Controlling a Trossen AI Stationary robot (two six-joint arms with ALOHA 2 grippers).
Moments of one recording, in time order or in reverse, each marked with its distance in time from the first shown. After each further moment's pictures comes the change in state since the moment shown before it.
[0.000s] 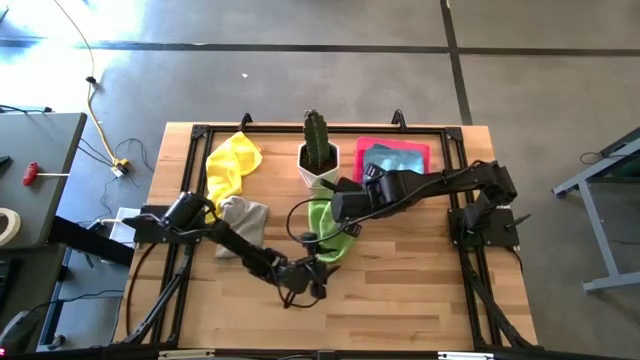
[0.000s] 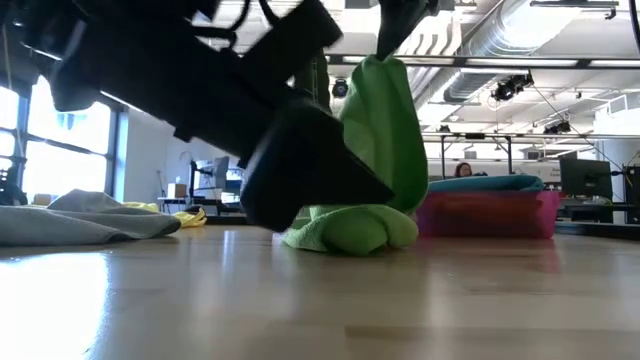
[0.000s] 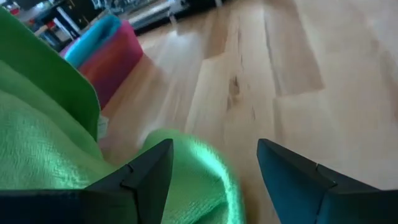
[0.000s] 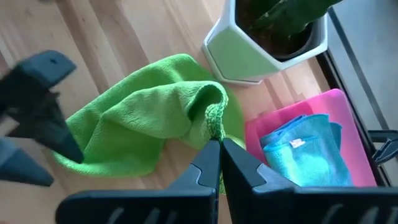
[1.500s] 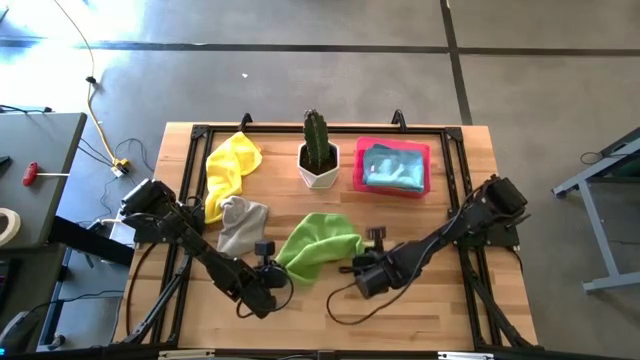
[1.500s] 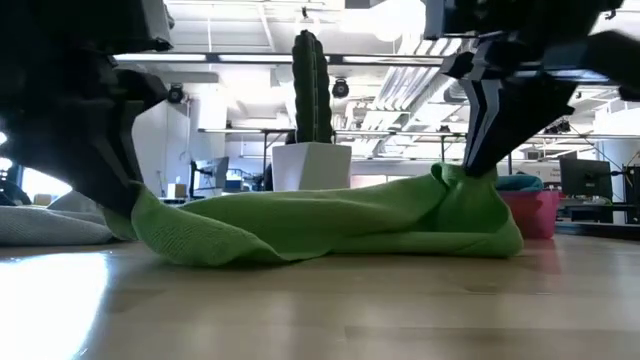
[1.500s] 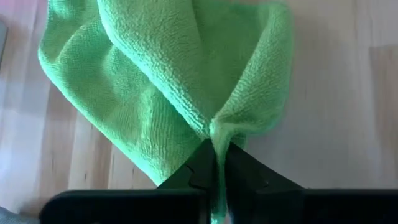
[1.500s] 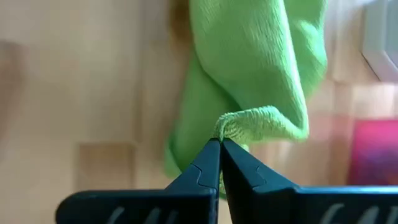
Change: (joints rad) left arm -0.218 -0.306 -0.008 -1.109 0.183 -0.653; right arm 0.352 0.000 -0.606 0.482 0.014 -0.143
